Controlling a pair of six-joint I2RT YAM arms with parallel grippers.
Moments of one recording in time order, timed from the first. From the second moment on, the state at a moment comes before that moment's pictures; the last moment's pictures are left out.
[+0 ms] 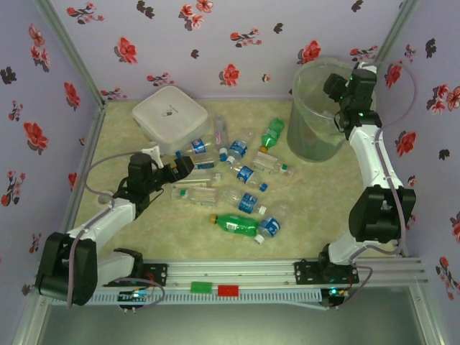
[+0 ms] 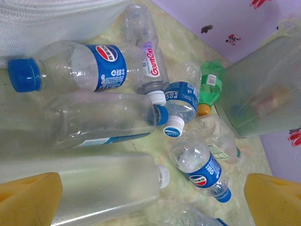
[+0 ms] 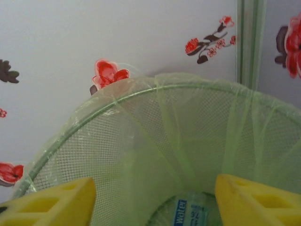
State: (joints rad) left arm -0.29 1.17 0.51 0.20 0.35 -0.68; right arm -0.05 1.60 1.50 -0.21 0.08 0.36
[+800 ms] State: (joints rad) left arm -0.46 1.15 0.64 0.03 0.29 -0.57; right arm 0.21 1.33 1.45 -0.35 0.05 0.37
